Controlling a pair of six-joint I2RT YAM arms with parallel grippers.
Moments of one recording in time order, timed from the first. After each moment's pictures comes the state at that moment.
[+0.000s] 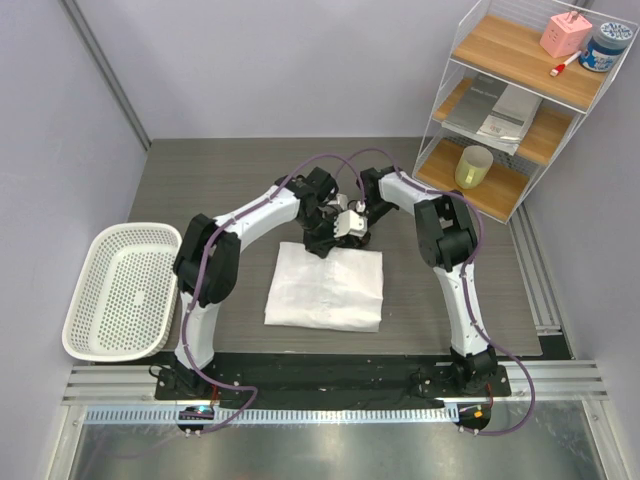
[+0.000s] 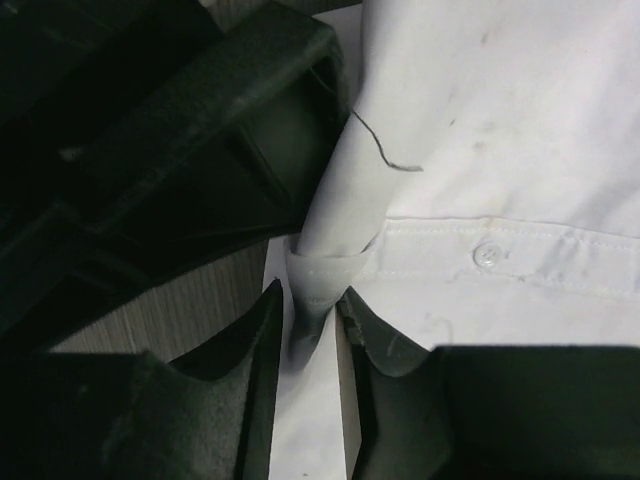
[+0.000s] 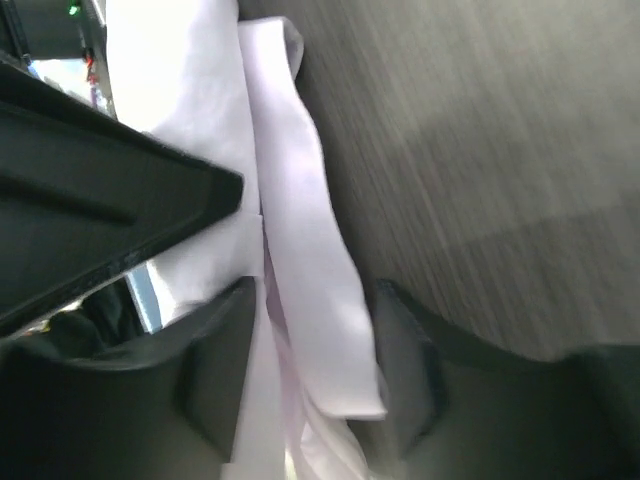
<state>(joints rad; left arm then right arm) -0.64 2.06 1.68 -0.92 0.46 0.89 0.38 2.38 1.83 -1.12 -0.96 -0.45</state>
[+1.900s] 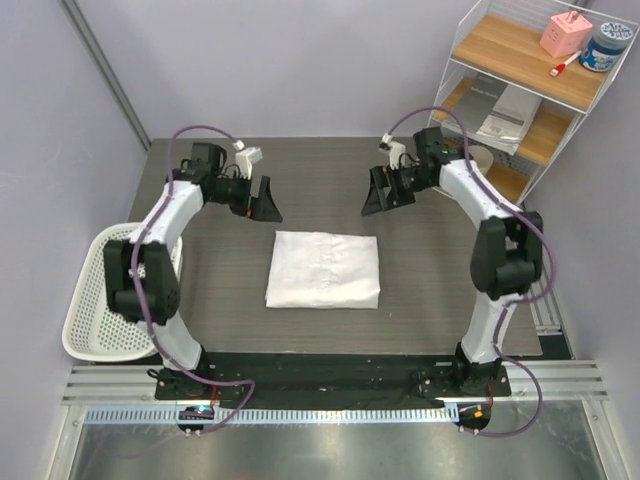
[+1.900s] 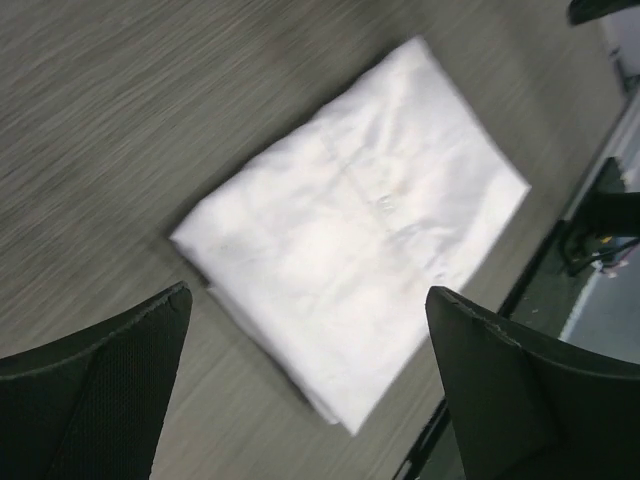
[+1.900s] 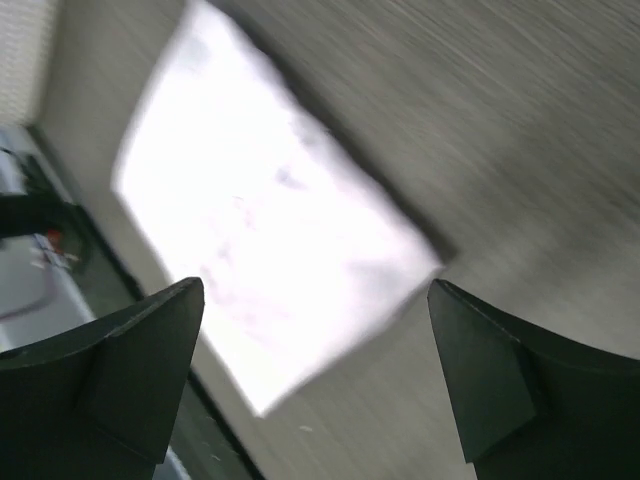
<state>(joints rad) -0.11 1.84 1.45 -0.71 0.78 0.21 0.20 2.01 1.69 -0.84 -0.69 -0.18</state>
